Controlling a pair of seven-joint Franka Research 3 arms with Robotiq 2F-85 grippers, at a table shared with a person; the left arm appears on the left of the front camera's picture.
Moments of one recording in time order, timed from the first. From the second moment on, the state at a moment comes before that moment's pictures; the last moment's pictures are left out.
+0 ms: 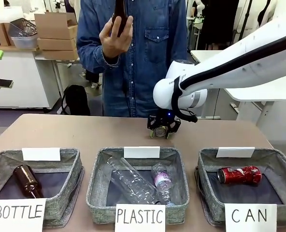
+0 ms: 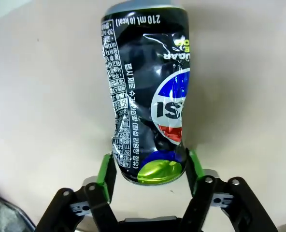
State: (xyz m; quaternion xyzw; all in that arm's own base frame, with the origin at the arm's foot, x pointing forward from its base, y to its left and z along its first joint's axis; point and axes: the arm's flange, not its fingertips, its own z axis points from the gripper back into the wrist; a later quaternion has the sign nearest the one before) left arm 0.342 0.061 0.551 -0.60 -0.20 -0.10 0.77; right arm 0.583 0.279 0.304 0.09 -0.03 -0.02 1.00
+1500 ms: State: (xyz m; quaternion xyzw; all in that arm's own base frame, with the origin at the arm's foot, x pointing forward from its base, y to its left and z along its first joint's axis) left arm 0.342 0.061 0.551 -0.60 -0.20 -0.10 0.77; right arm 0.569 0.202 0.300 0.20 0.00 -0.03 0.98
